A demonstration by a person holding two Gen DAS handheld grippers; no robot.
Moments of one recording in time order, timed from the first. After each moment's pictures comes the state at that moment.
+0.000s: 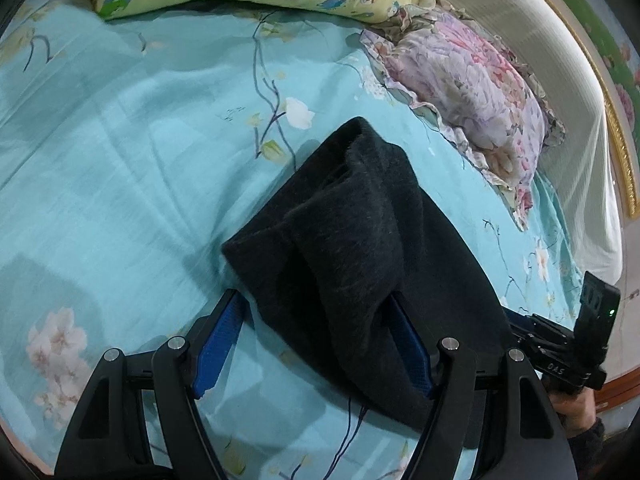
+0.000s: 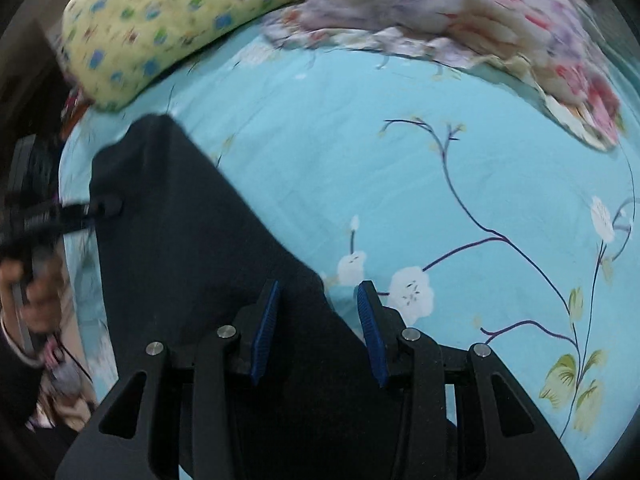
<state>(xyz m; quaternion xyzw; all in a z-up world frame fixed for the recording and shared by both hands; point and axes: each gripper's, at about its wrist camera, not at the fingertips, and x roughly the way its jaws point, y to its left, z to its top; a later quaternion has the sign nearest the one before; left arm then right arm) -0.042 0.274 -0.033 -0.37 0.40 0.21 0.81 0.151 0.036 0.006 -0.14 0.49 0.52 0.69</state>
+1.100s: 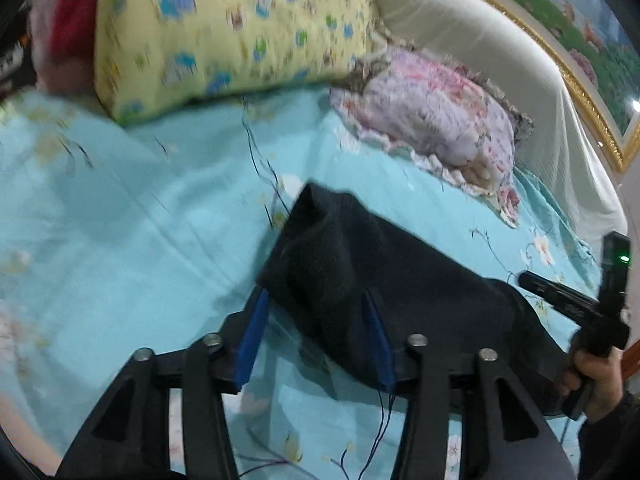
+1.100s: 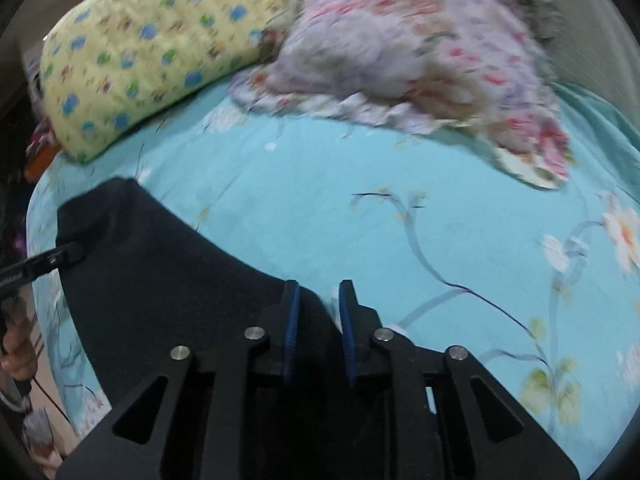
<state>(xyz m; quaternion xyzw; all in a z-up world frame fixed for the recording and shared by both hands) -0.079 0.265 0.015 -0.25 0.34 0.23 0.88 0.140 0.035 0.038 -0.09 0.41 0.44 0.79</state>
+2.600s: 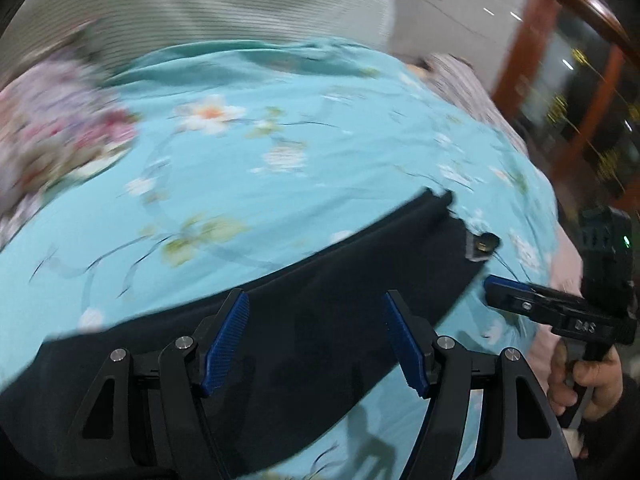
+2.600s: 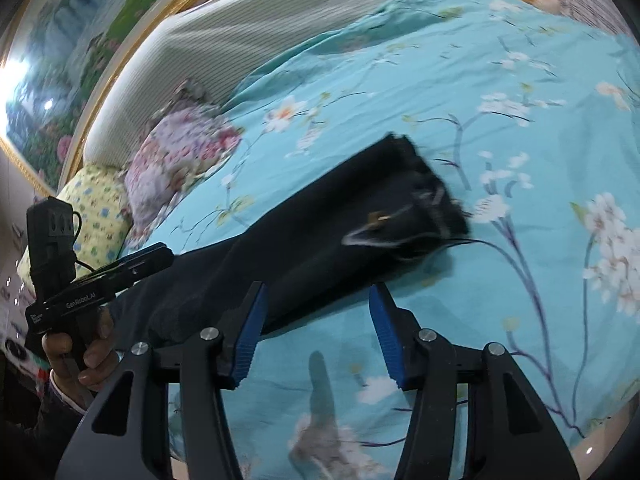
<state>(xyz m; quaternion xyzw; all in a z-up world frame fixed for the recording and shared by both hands) 0.133 -0.122 0.033 0.03 0.45 -0.24 0.86 0.032 -0.348 0.006 0.26 0.43 0.18 0.84</state>
